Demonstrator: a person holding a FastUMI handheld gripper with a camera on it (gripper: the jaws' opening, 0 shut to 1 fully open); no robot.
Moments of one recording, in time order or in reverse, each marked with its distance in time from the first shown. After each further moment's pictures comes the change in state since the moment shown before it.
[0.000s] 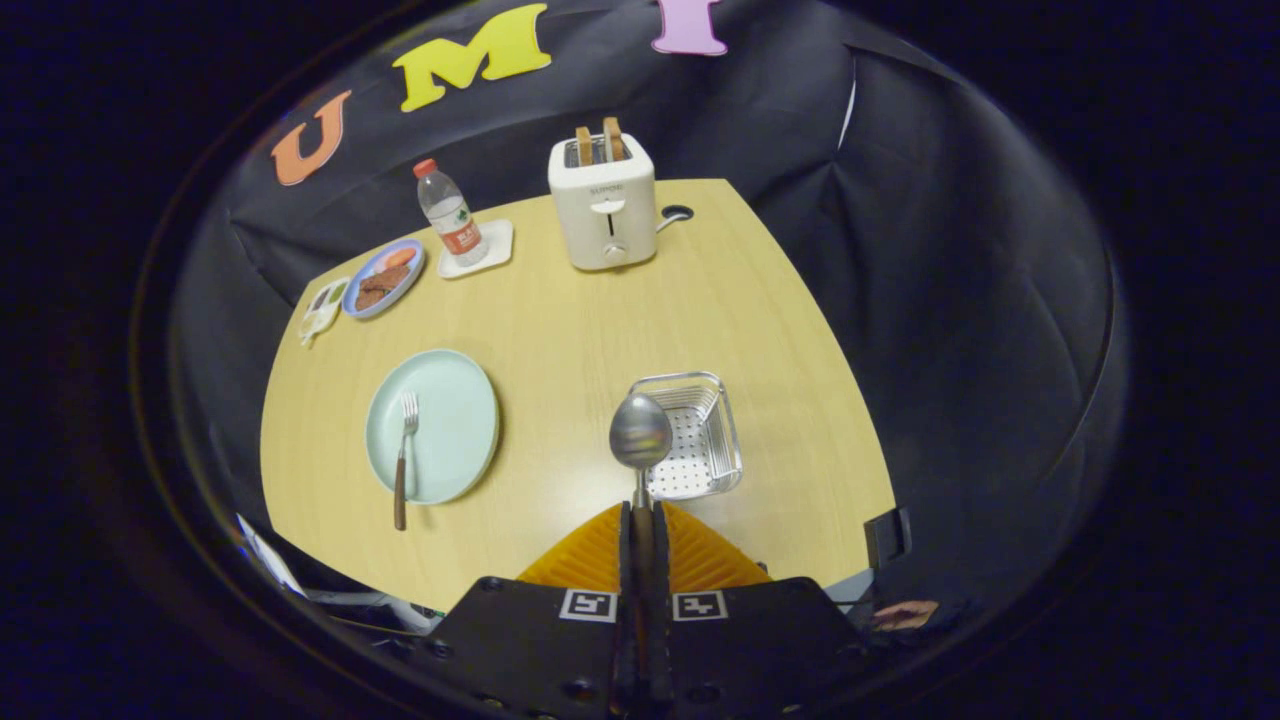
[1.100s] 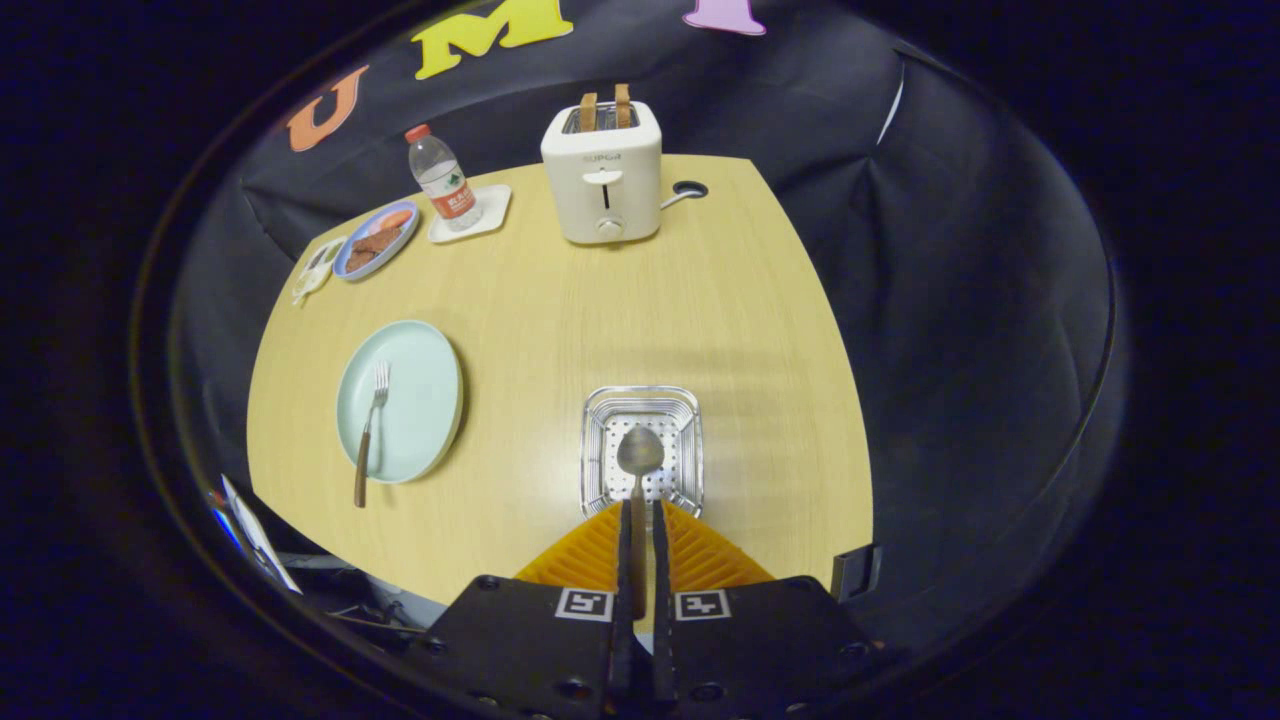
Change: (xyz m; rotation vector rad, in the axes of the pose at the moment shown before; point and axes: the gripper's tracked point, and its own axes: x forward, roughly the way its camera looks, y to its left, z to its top) arm 0.031 -0.025 0.015 -0.119 0.078 0.018
